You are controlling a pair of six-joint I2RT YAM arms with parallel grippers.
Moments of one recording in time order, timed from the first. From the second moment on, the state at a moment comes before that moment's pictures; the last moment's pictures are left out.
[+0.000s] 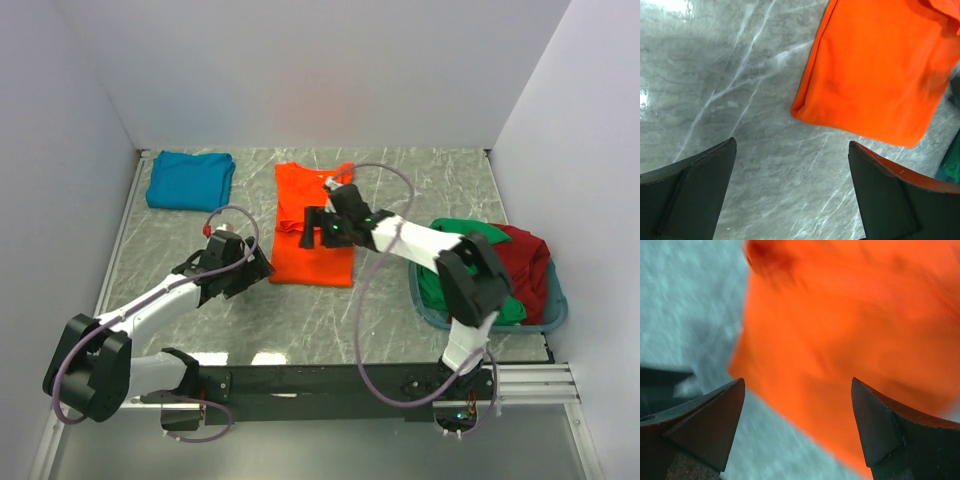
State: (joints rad) left arm -0.44 1.20 0.59 -0.25 -0.01 -0.89; right arm 0.63 1.76 1.17 -0.19 -0.16 0.52
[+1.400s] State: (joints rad) left arm -0.42 1.47 0.62 -0.06 0.13 -0.89; right arm 0.58 1.53 0.78 -0.18 -0.14 0.62
